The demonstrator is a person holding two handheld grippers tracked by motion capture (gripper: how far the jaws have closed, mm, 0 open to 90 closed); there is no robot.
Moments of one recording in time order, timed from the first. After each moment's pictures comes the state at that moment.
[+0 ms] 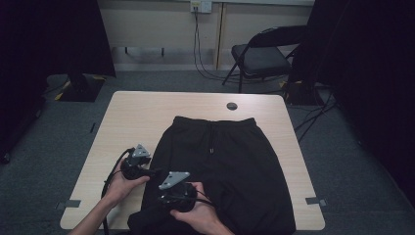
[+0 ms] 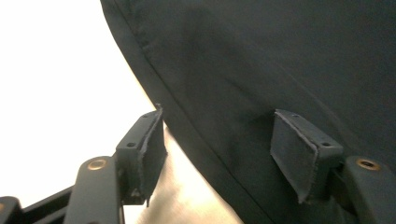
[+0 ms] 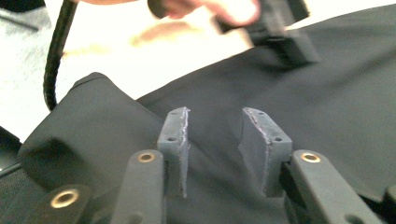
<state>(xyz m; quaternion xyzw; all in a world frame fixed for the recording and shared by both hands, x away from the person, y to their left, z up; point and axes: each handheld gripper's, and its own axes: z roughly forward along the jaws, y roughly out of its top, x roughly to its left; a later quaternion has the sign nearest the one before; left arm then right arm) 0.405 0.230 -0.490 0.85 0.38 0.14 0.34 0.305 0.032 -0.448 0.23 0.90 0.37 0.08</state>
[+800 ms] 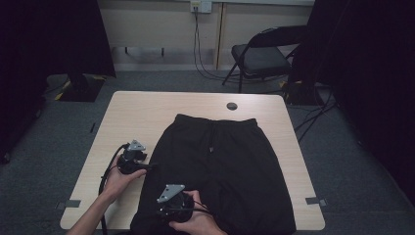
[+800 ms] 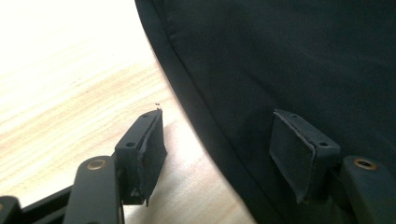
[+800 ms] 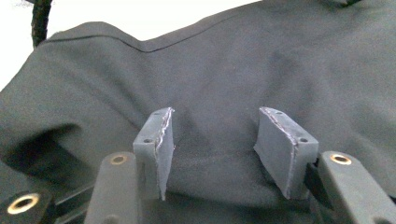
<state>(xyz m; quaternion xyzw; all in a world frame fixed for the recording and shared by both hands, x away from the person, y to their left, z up) 0.415 0.244 -0.490 0.83 0.41 0.14 0.34 0.293 0.031 -0.489 0.20 0.91 0.35 0.07</state>
